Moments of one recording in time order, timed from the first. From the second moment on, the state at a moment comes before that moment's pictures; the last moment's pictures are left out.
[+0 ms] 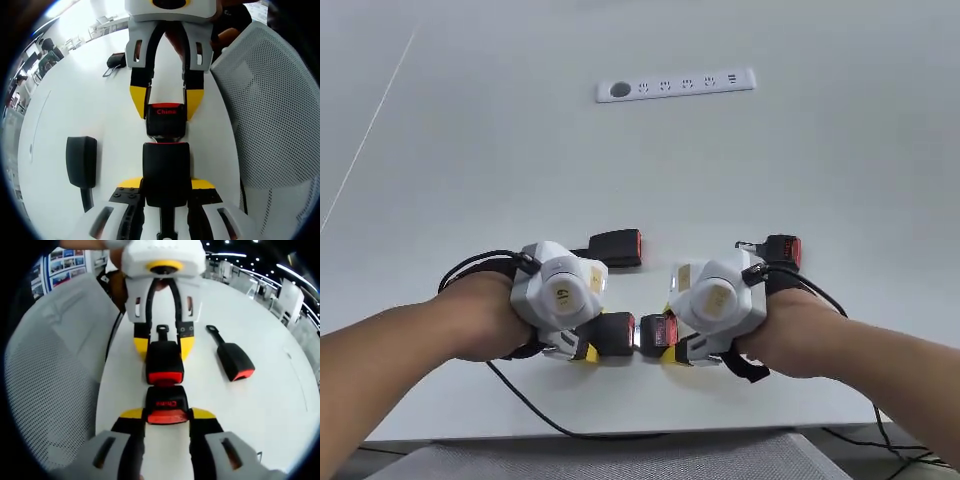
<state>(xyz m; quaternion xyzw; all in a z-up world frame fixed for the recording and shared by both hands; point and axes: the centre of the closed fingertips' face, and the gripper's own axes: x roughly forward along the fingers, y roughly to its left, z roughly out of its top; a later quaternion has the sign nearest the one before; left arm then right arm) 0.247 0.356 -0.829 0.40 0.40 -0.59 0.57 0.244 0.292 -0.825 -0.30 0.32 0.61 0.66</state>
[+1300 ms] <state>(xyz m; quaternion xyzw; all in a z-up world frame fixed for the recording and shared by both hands) 0.272 0.347 -0.780 0.38 0.36 -0.55 0.65 0.257 0.292 -0.783 -0.32 0.29 0.61 0.66</state>
